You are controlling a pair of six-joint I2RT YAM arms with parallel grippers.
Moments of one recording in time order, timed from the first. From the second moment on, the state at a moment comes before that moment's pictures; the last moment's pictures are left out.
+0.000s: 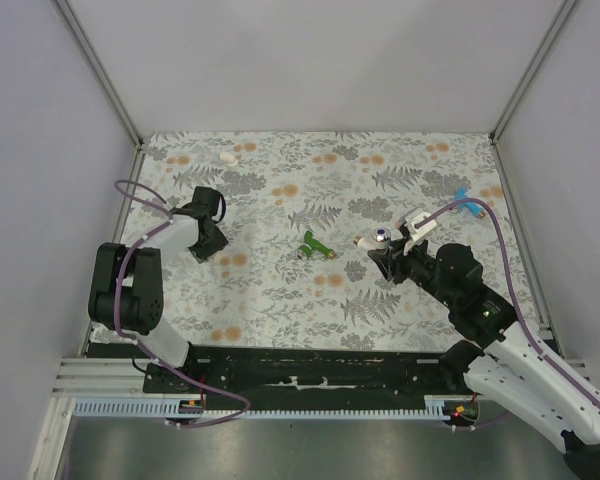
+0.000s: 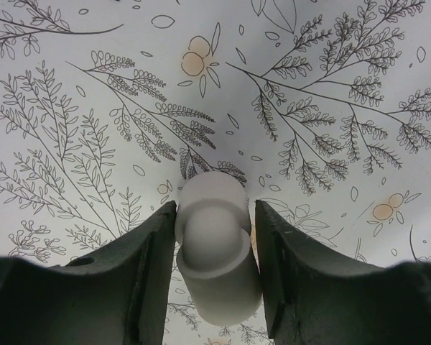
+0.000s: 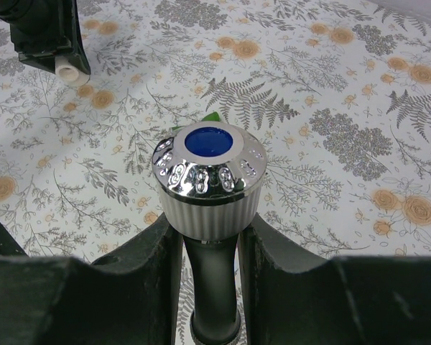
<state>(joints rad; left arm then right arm) -0.15 1.64 0.96 -0.54 -0.31 -0.81 0.65 0.64 0.61 -0.18 -0.02 0.05</state>
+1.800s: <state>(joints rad) -0.20 1.06 0.67 0.92 0.99 -1.24 0.65 0.93 0.79 0.35 -0.69 -0.25</state>
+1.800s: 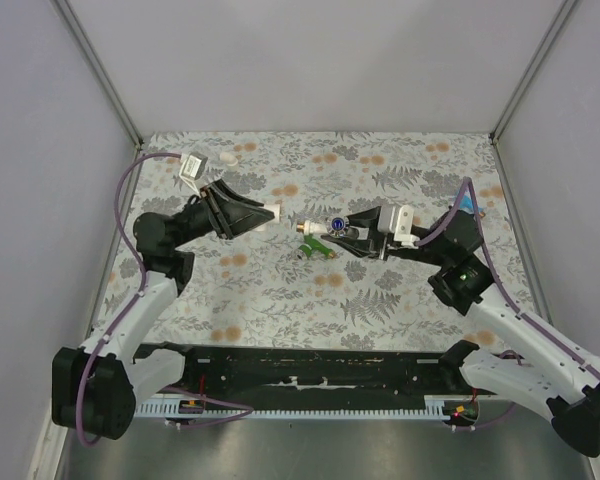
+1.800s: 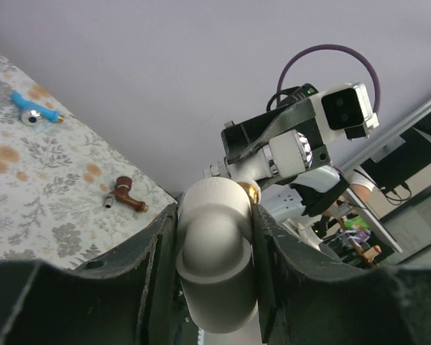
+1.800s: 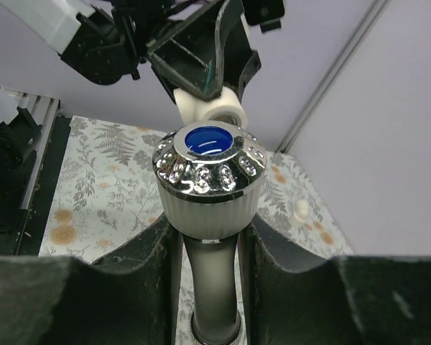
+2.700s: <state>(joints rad) -0.26 0.90 0.75 0.36 0.83 -1.45 0.65 1.06 0.99 0.25 -0.87 -0.61</state>
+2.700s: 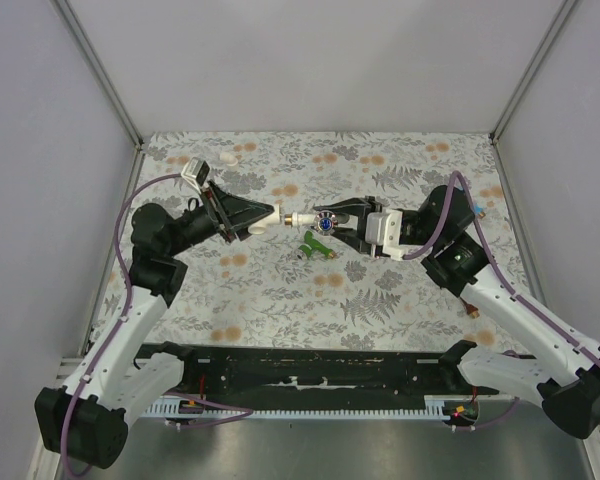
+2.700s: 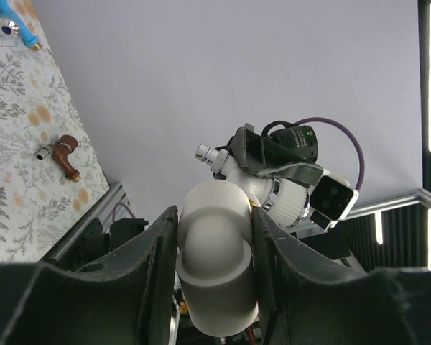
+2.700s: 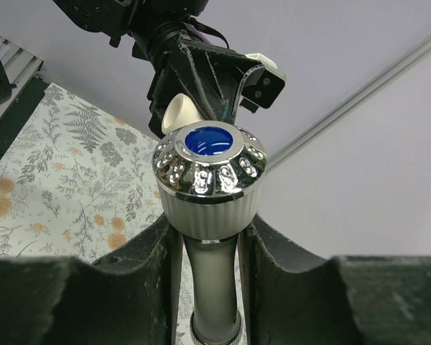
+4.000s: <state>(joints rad) -0.26 0.89 0.83 0.21 0.84 -1.63 0.65 1.12 1.02 0.33 -0.89 -0.74</state>
